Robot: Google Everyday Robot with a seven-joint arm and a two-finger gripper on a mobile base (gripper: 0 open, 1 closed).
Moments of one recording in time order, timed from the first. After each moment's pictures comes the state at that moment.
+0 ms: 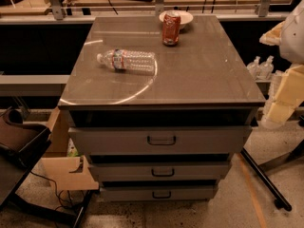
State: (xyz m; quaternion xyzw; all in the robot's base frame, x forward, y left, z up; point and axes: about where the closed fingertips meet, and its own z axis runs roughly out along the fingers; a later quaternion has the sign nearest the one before) arm 0.438 -0.214 0.986 -0.60 0.78 -0.05 0.17
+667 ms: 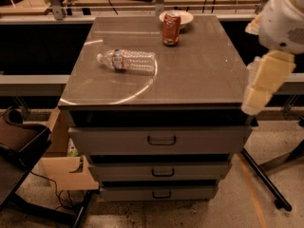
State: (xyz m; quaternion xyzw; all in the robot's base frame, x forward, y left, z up) arm 0.460 -0.191 0.996 -0.60 0.78 -0.06 0.17
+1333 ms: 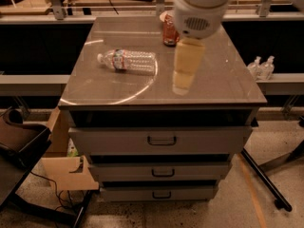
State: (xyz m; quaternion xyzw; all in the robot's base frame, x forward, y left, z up) arm 0.517 -0.083 0.997 -0.60 0.77 -0.13 0.16
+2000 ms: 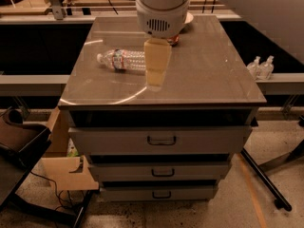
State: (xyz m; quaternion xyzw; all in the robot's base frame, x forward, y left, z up) arm 0.533 -0.030 0.998 -0.61 0.76 -0.16 0.17
